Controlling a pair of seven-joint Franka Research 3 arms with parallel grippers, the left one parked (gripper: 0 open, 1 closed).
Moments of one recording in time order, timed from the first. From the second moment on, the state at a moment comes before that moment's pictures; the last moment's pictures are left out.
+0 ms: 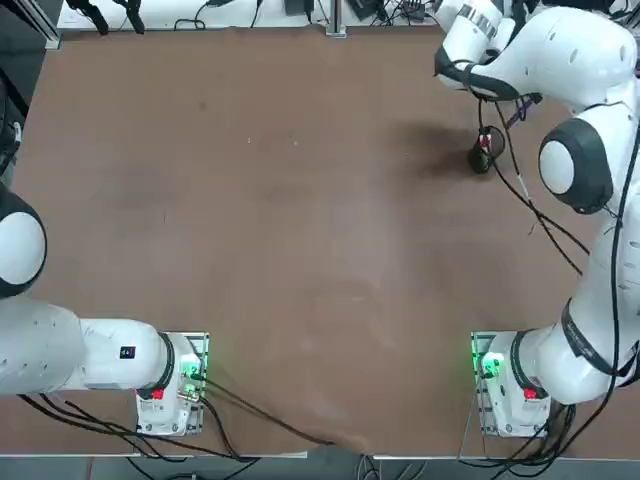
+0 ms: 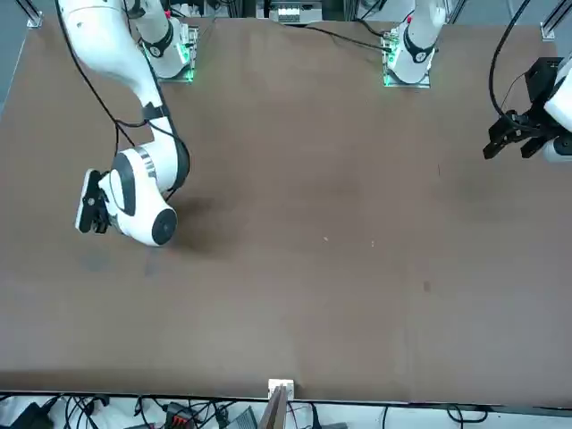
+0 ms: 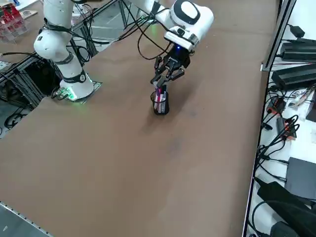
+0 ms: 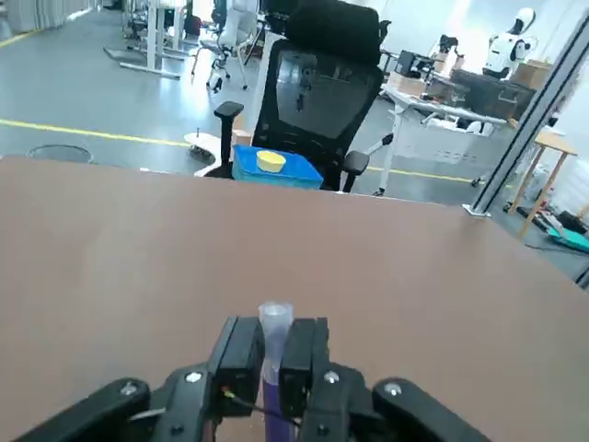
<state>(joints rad) 0.35 0.61 -0.05 -1.52 -0.83 1.34 2.15</state>
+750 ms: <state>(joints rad) 0.40 0.68 -0.05 -1.52 -0.83 1.30 2.28</state>
